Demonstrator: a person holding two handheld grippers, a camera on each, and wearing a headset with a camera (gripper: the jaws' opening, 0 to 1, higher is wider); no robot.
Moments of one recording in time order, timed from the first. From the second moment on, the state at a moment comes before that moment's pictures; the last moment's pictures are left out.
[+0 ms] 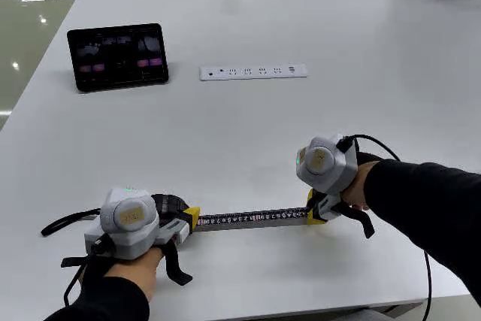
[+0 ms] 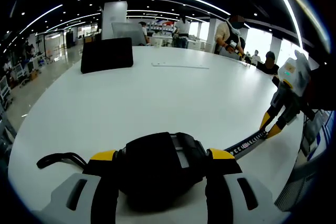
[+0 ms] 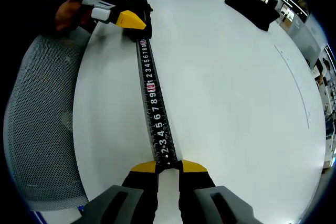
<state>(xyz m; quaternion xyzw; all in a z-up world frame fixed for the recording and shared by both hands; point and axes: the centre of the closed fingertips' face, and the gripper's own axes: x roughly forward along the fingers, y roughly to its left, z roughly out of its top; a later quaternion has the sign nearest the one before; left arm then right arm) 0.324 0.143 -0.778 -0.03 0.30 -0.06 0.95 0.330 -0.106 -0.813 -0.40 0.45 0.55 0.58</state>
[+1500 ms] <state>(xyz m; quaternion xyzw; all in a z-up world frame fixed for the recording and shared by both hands) 0.324 0.143 -0.778 -0.03 0.31 -0.06 0.95 0.329 -0.094 -0.812 -0.40 0.45 0.55 0.58</state>
